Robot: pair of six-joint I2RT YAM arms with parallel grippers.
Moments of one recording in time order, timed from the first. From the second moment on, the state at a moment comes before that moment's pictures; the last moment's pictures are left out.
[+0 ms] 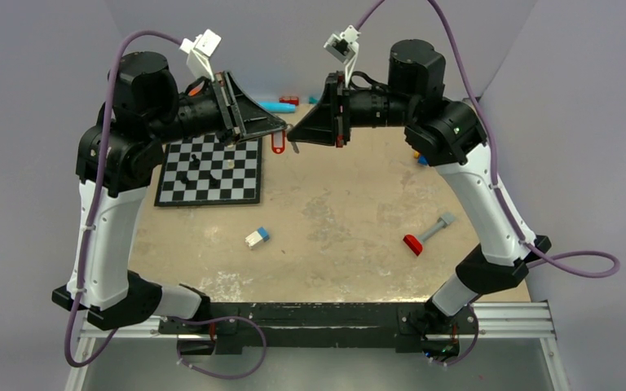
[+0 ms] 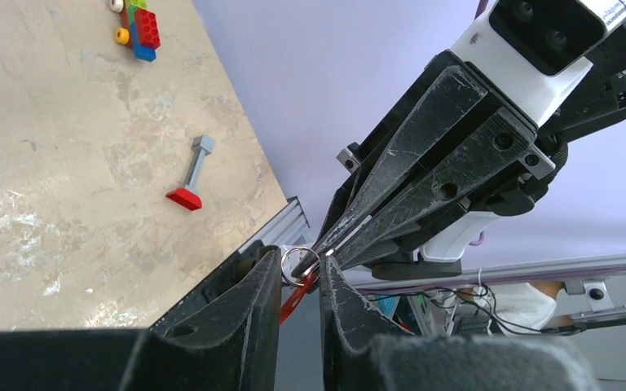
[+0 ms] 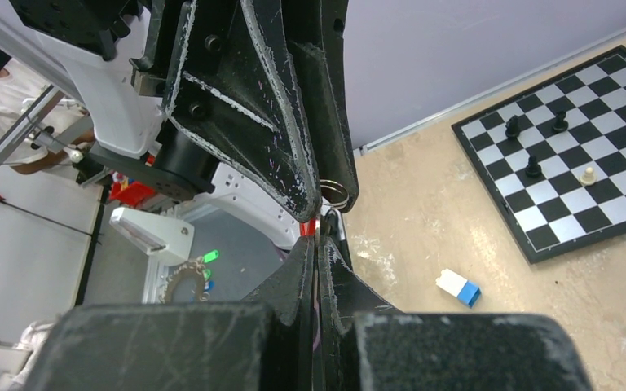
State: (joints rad) left arm -0.43 1.39 2.17 -1.03 0.60 -0.85; right arm 0.71 1.61 2.25 -0.77 -0.75 0.38
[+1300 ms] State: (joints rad) left arm -0.46 1.31 1.50 -0.95 0.40 -0.72; right arm 0.63 1.31 1.42 -0.67 -0.43 0.47
